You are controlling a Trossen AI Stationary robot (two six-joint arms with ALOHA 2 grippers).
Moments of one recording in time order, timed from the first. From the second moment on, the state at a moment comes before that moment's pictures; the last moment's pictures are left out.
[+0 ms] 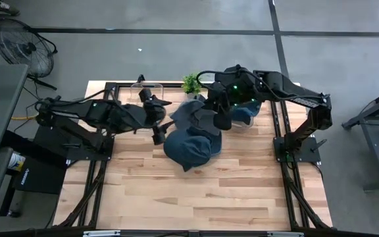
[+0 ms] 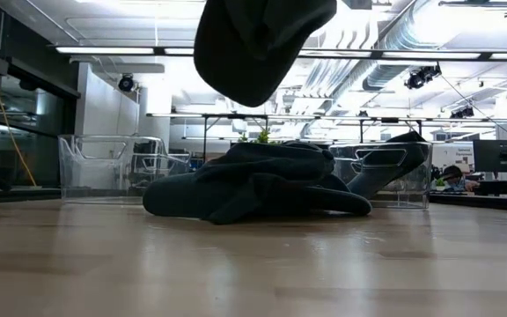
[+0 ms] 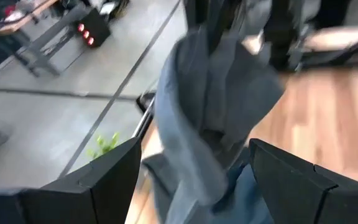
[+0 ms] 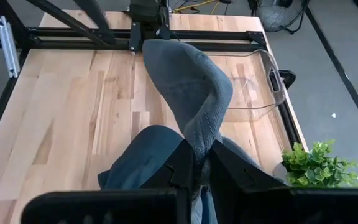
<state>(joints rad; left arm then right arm) -0.22 1.33 1.62 -0.82 -0.67 -0.03 -0.11 1.61 1.99 -1.04 -0.01 -0.07</state>
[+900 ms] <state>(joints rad) -0.13 1.47 1.66 -0.88 -0.44 -0.30 -0.10 1.61 1.99 -1.10 -0.03 -0.12</state>
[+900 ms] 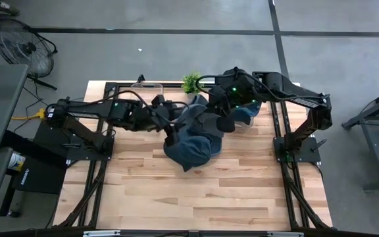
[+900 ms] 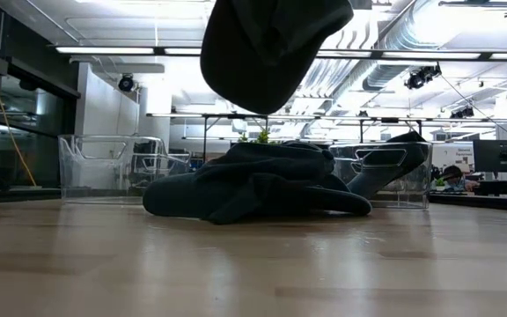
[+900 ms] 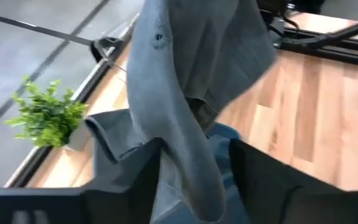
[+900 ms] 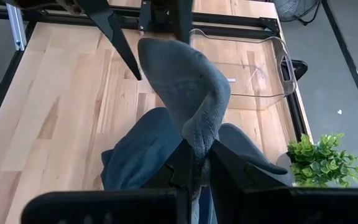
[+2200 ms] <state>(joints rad) -0.13 1.44 1.66 -0.96 -0.79 -0.59 -0.10 1.31 1.93 -1.28 0.26 -0.05</state>
